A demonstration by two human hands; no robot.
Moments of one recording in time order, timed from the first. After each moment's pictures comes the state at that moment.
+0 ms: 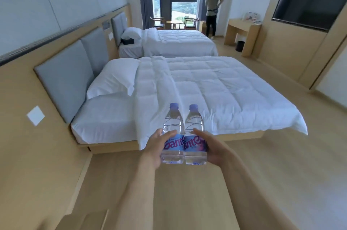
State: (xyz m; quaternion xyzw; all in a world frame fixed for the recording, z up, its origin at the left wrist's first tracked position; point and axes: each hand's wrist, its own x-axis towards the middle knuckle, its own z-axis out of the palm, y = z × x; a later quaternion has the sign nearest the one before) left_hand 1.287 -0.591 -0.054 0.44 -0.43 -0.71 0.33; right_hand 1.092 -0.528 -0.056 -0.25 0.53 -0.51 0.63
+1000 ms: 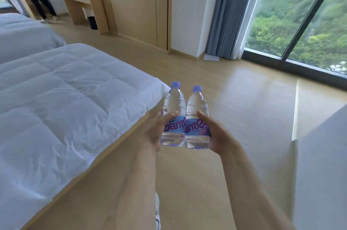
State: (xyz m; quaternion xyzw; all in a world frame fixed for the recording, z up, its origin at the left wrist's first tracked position) left_hand 0.689 -0.493 -0.052 0.20 -0.56 -0.80 0.01; right_hand 0.615 -0.312 -0.059 0.02 0.59 -0.73 0.33
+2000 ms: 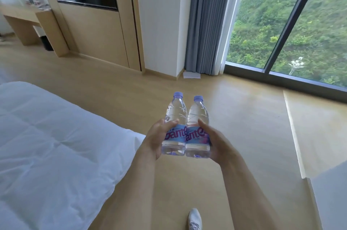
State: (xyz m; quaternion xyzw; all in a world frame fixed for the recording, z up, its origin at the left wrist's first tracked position) left_hand 0.178 -0.587 -0.052 0.11 -0.59 -0.80 -0.07; right_hand 0.149 -0.400 -0.058 0.08 0.57 -0.77 0.28
